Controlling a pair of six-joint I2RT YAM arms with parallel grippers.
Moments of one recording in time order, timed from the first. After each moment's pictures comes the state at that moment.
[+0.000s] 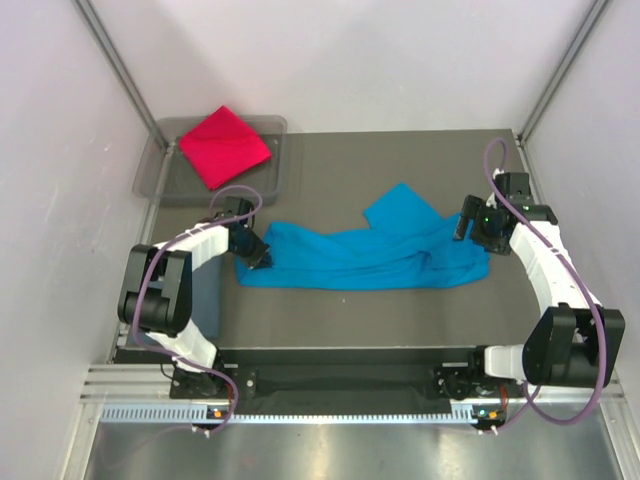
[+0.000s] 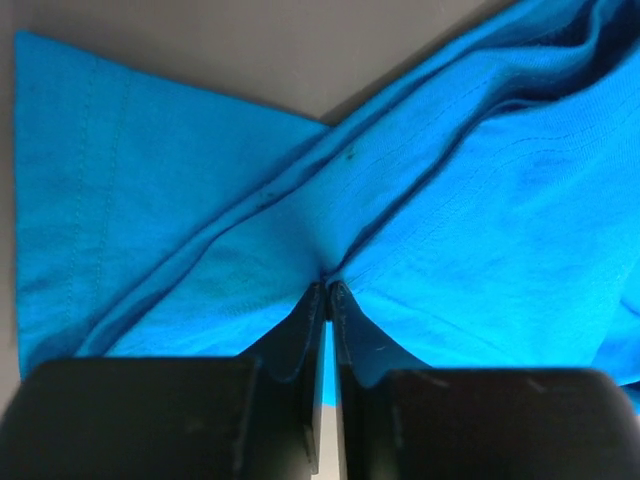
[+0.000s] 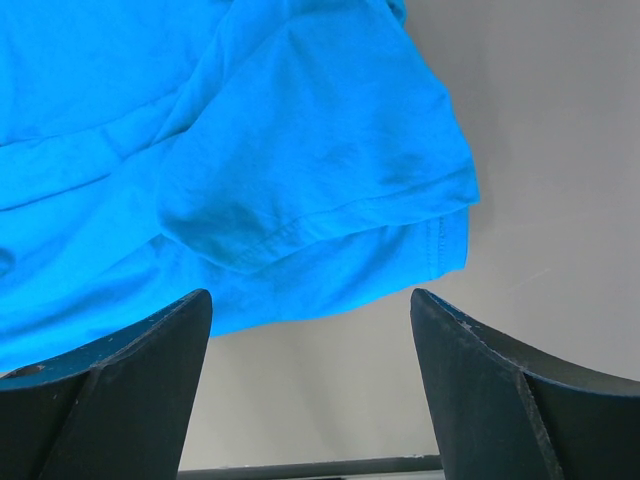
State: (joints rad) left arm -0.17 1.65 0.91 -0.44 0.14 -0.92; right arm -0.05 1.30 1.04 -0.76 -0.03 0.28
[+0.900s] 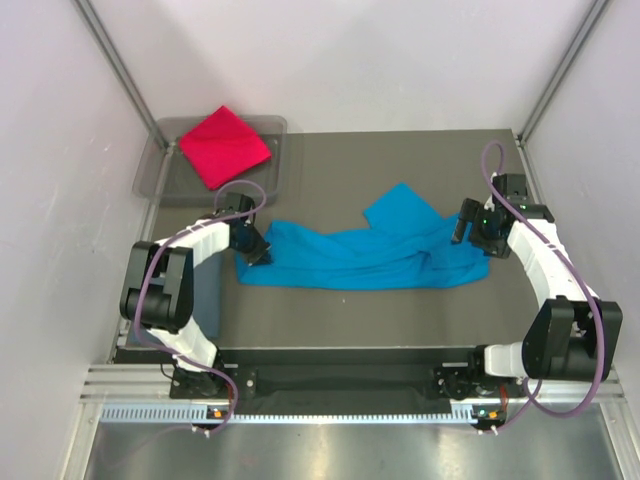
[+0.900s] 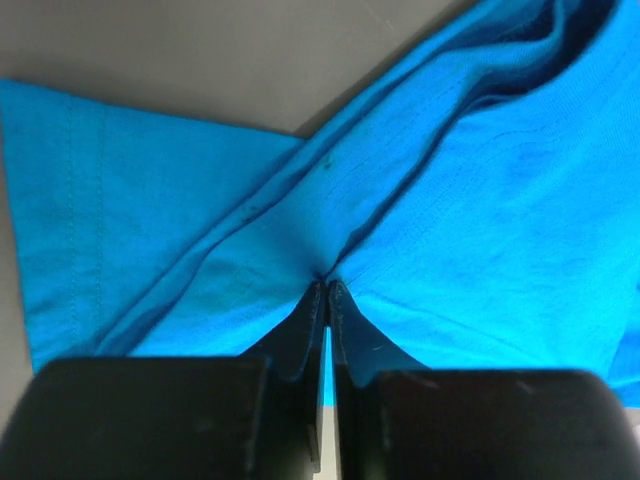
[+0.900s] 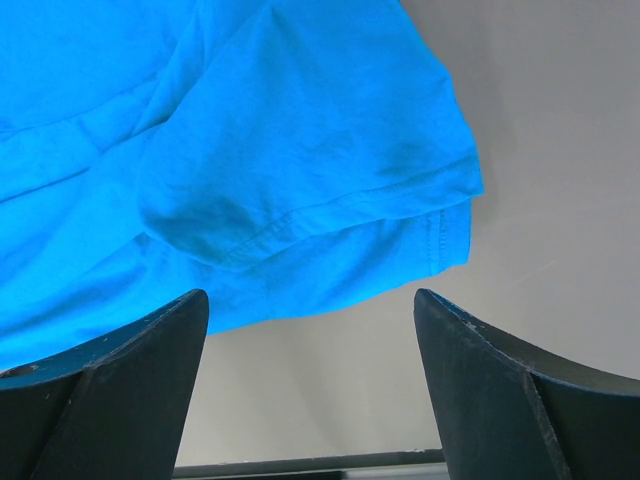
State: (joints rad) left arm -0.17 1.68 0.95 -0.45 0.14 -0.82; right arm -0.05 1.34 1.03 -0.77 -0.03 0.29
